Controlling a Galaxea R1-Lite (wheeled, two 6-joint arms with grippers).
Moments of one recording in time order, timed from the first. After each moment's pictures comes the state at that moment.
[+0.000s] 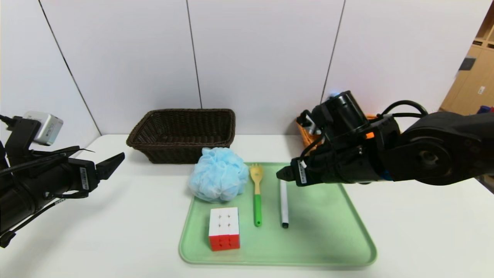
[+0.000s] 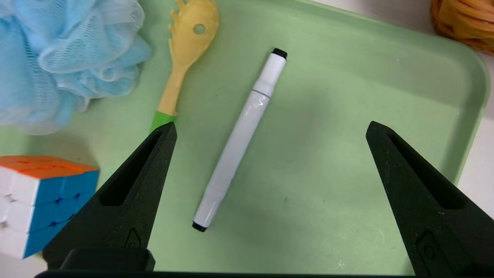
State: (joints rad) left arm 0.01 1.36 -0.43 -0.77 -0.08 0.11; right arm 0.64 1.83 -1.26 0.20 -0.17 0.27
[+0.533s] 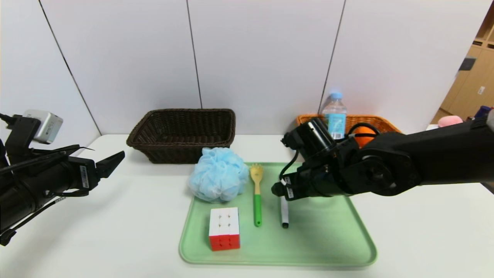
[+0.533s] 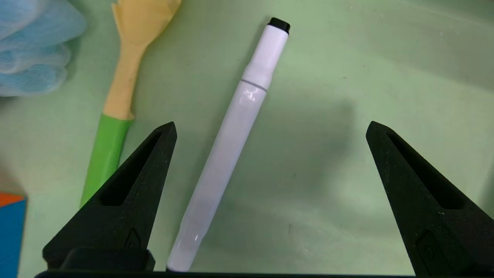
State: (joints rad) left arm 0.01 1.36 -0.44 -0.77 -0.08 0.10; right arm 0.66 1.97 -1.26 0.16 -0.25 0.28
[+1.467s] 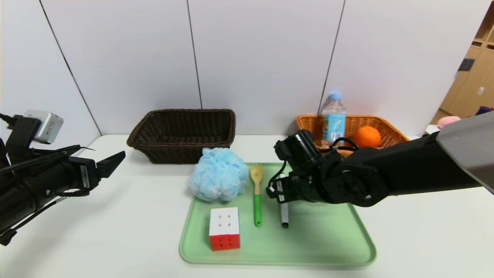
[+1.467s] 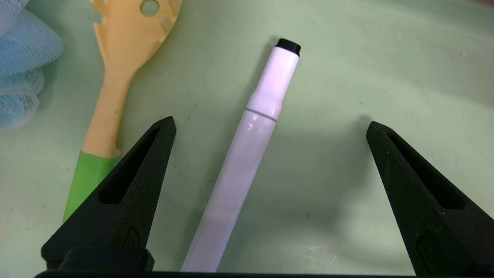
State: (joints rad) left arm 0.01 1.36 -0.44 -0.77 -0.08 0.10; right arm 0.68 2.05 -1.22 0.06 -0.30 0.28
